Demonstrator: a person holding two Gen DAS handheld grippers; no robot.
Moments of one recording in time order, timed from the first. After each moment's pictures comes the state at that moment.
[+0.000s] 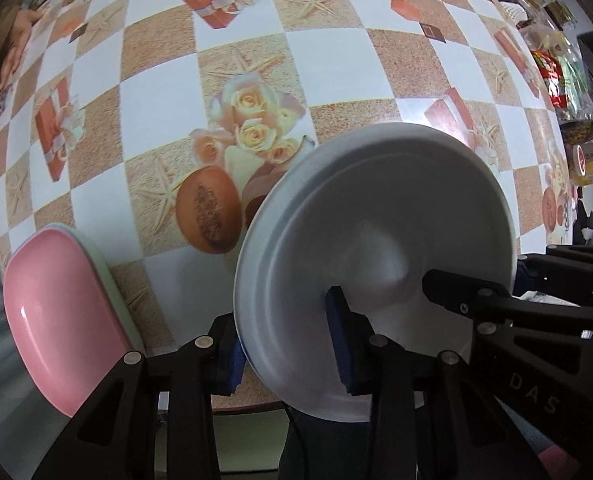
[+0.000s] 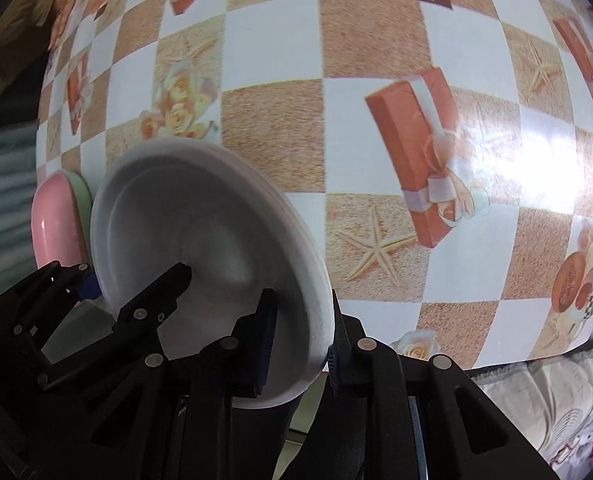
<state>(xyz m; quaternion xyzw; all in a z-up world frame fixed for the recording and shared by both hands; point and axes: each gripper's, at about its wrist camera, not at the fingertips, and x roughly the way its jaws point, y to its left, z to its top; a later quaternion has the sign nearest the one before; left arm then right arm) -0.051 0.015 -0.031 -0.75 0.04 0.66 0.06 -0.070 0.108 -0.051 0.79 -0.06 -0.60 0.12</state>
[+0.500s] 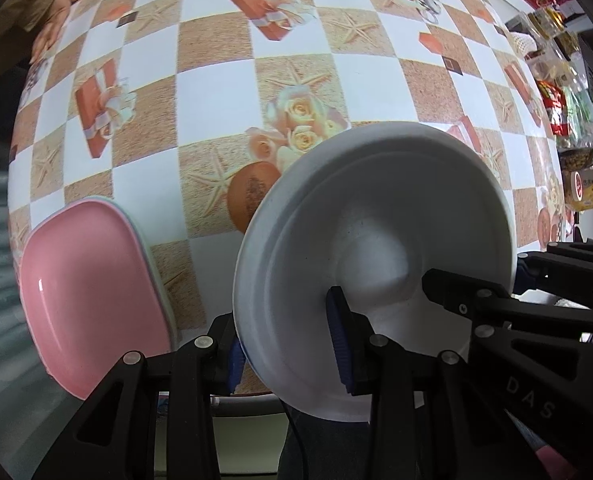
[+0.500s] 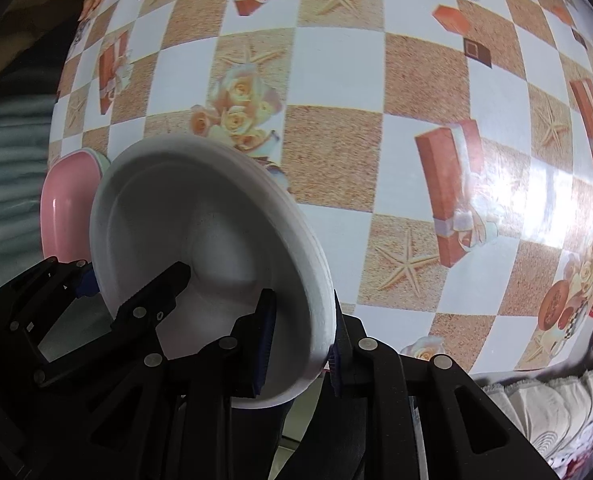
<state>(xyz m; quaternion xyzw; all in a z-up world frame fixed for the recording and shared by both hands) -0.034 -0.045 -0.002 -0.73 0.01 0.68 0.04 -0.072 0.061 -0.022 0.78 -0.01 -0.62 0.14</state>
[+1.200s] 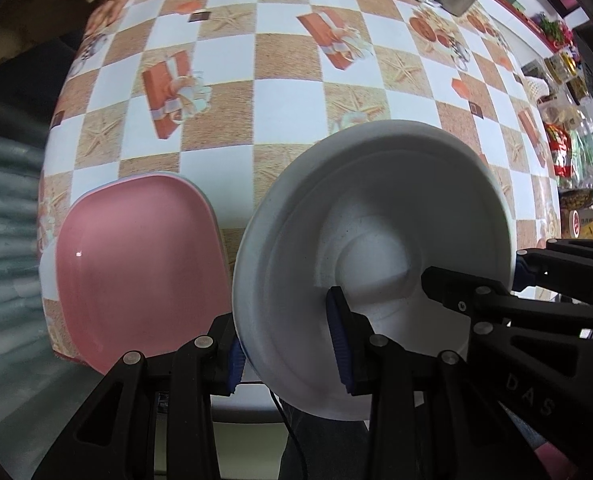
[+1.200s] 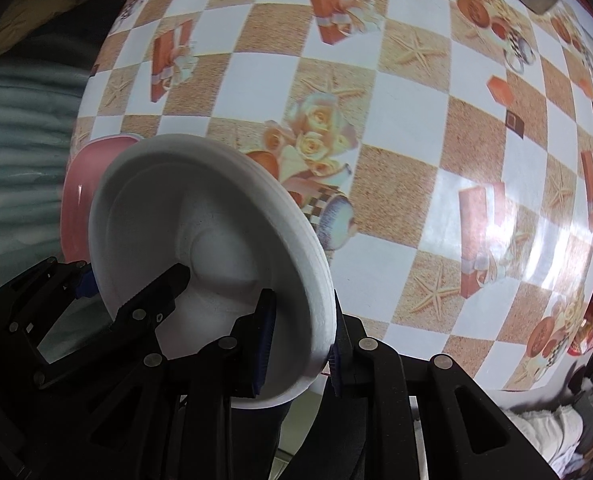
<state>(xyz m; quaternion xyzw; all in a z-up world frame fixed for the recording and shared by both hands) 0.014 -0.090 0.040 -0.70 -0.04 0.71 -0.01 -0.060 0.008 0.002 0.75 0.05 -0.64 0.17</state>
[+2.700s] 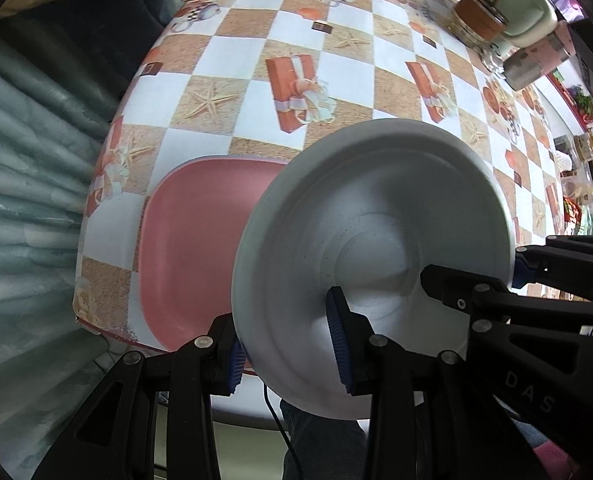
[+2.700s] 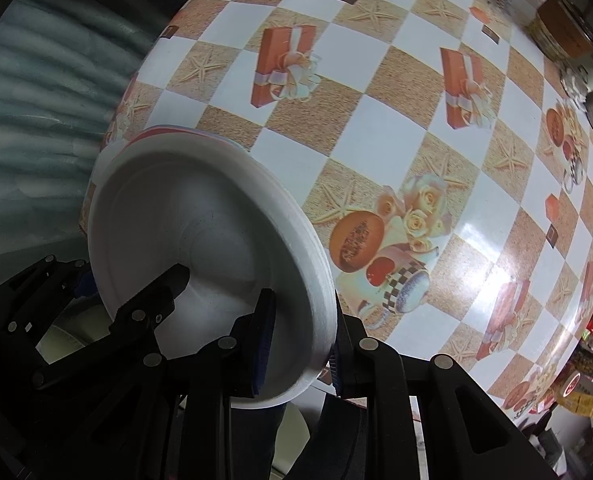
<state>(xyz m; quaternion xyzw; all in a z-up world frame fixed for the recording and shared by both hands) 0.030 -0.172 0.049 -0.68 -0.12 0.72 -0.08 -0.063 -0.106 0.010 0.72 0.15 -0.63 0.24</state>
